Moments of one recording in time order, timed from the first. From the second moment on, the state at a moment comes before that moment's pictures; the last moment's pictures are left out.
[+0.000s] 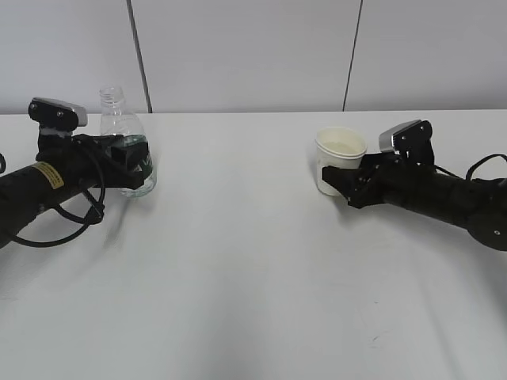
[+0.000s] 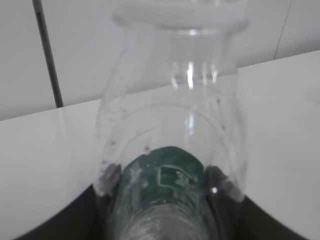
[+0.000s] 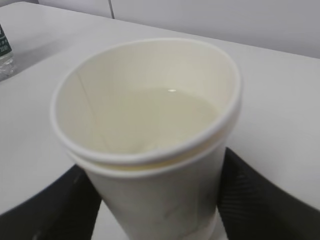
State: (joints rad) left arm -0.09 2.15 -0.92 0.52 -1.00 -0.22; right arm -0.06 2.28 -1.05 -0.82 -0.99 0.37
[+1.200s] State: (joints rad) left arm -0.09 2.15 -0.92 0.52 -1.00 -0.22; right arm -0.06 2.35 -1.04 -0.75 -1.12 0.35
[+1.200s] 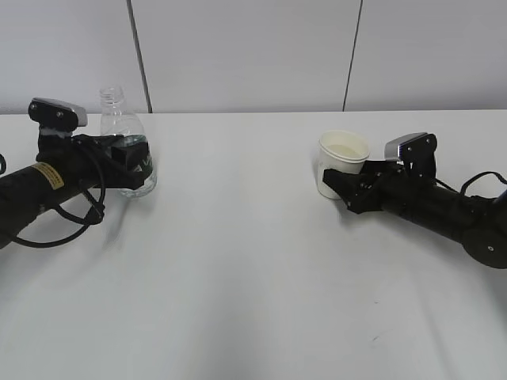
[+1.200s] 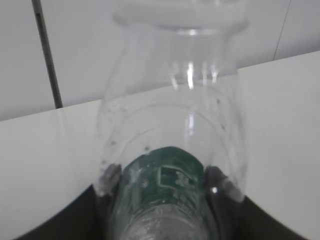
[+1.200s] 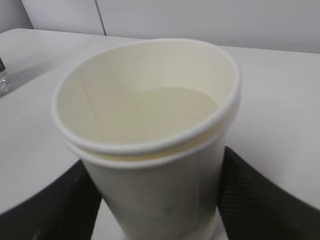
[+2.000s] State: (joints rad) left arm -0.09 2.15 -0.92 0.52 -1.00 -0.22; right arm -0.06 2.35 -1.01 -0.75 -1.11 0.35
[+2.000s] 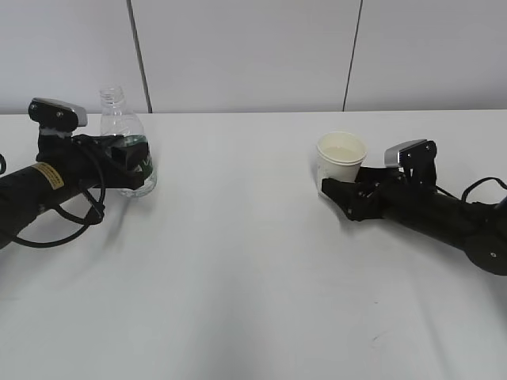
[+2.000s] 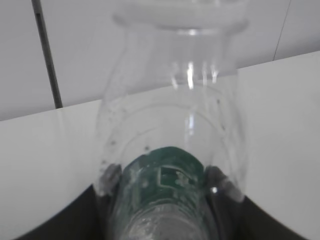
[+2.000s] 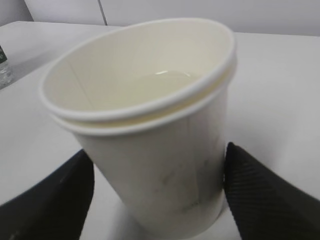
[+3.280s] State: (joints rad) left arm -0.09 2.15 -0.92 0.52 -1.00 -0.22; right arm -0.06 2.12 -0.73 -0.64 -1.04 0.30
